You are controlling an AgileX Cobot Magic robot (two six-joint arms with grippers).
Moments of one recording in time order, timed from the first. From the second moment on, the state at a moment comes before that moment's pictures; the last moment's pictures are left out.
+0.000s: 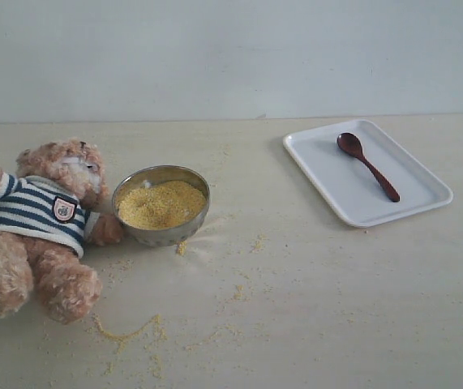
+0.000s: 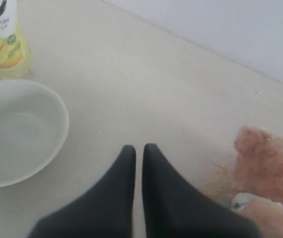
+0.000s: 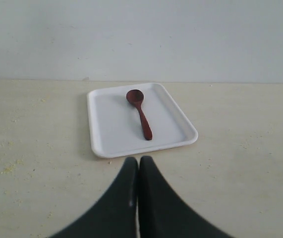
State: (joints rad) left arm 0.23 1.32 -0.68 -1.66 -0.06 1.41; right arm 0.14 0.14 0.00 0.21 0.11 -0.16
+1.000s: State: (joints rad) left arm 0.09 0.61 -0.68 -1.56 -0.02 1.43; right arm 0.14 0.14 0.00 0.21 0.11 -0.16
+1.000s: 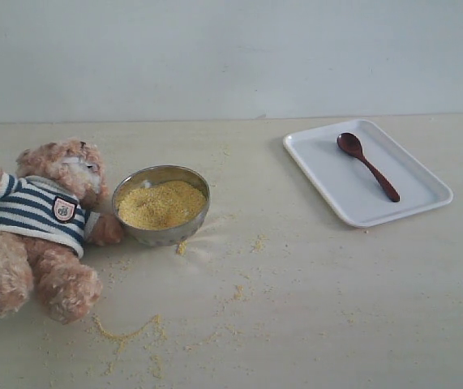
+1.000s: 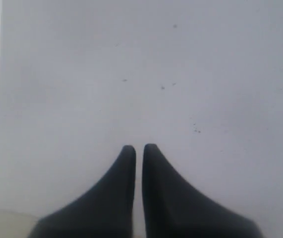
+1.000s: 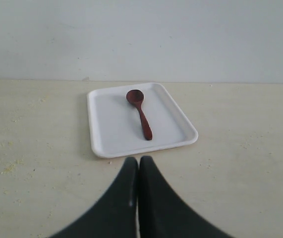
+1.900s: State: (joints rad) left arm -0.01 0.45 -0.65 -1.46 0.19 1.38; right arm 0.14 0.14 0.00 0.20 0.11 -0.16
